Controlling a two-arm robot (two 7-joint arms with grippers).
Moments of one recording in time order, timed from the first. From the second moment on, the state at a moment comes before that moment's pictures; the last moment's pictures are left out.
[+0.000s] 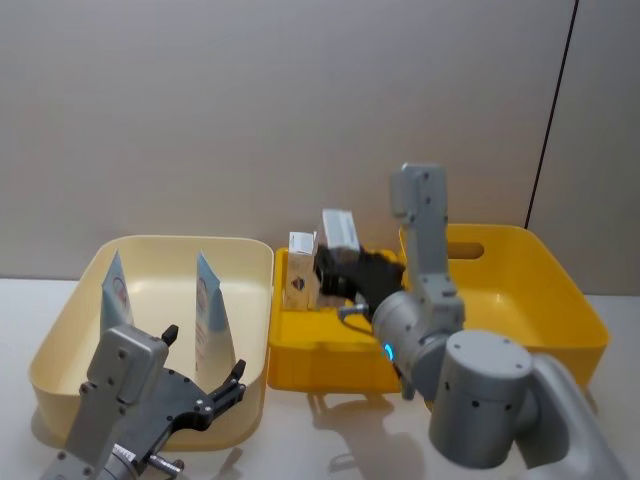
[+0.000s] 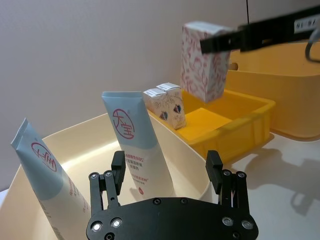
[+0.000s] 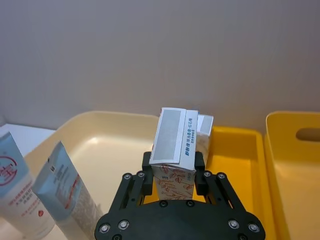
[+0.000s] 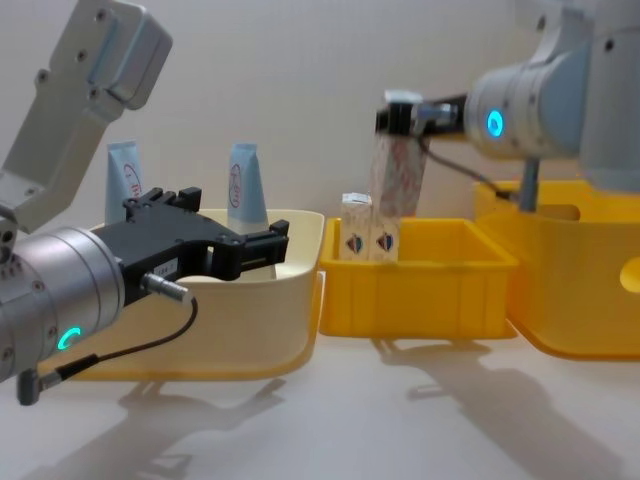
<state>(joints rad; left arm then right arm) -0.24 0.38 0.45 -1.63 -0.20 0.01 -0.01 0.50 -0.08 -0.27 -1.43 0.16 0.47 -0.04</state>
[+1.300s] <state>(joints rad) -0.24 0.38 0.45 -1.63 -0.20 0.01 -0.01 0.55 0.08 -0.15 -1.41 0.07 0.59 -0.03</state>
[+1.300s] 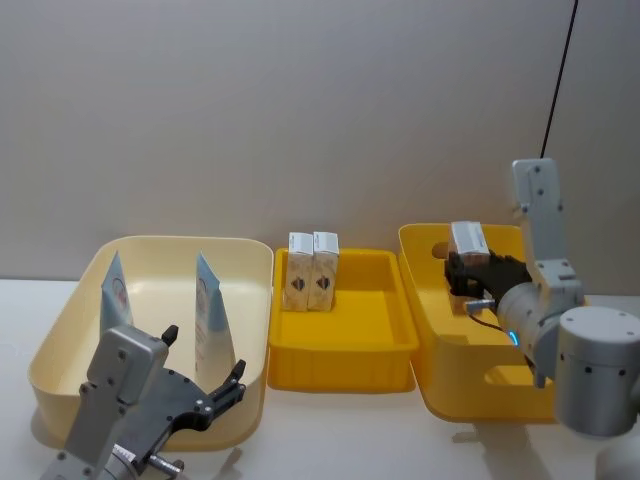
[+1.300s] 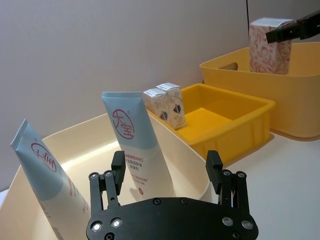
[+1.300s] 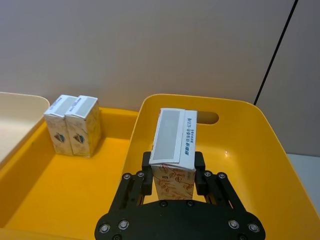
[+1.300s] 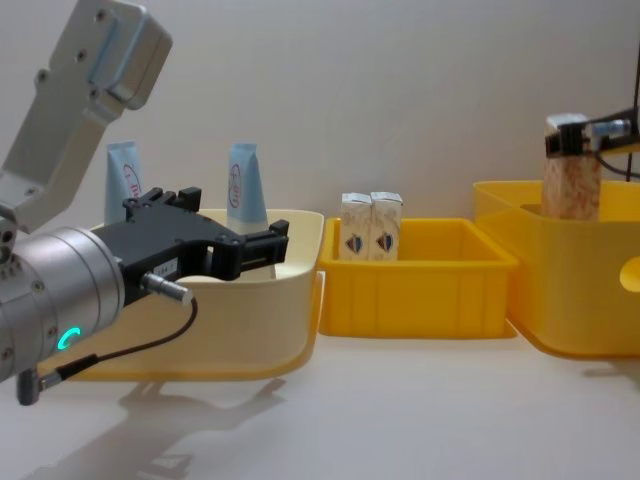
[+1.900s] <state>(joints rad) -0.24 0.38 0.45 -1.63 -0.20 0.01 -0.01 0.59 0.09 -0.12 -1.32 0.07 0.60 -0.01</state>
